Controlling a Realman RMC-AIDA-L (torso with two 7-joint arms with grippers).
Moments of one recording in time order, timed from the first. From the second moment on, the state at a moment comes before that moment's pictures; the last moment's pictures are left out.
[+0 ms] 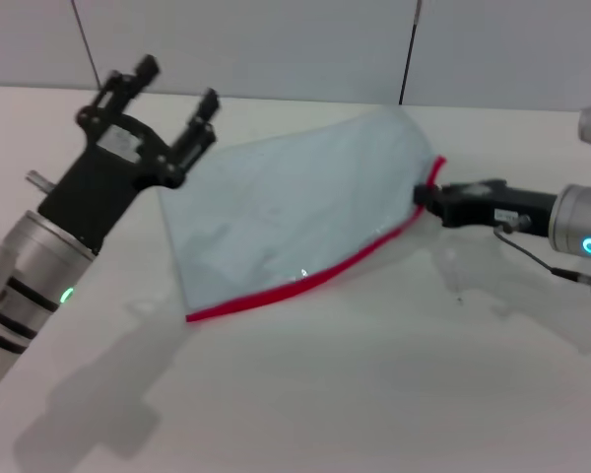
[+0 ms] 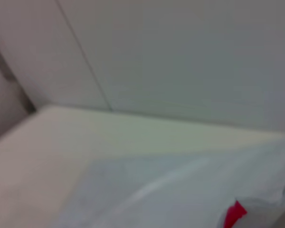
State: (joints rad) left arm -0.55 -2.02 0.09 -0.15 1.63 1.56 -0.14; right arm 0.87 2.03 -0.08 -0.16 -2.44 -1.02 1.38
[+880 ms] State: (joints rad) left arm -0.61 -2.03 0.11 -0.15 1.91 1.43 0.00; right arm 0.91 2.03 -0.07 -0.02 -2.23 -1.22 1.23
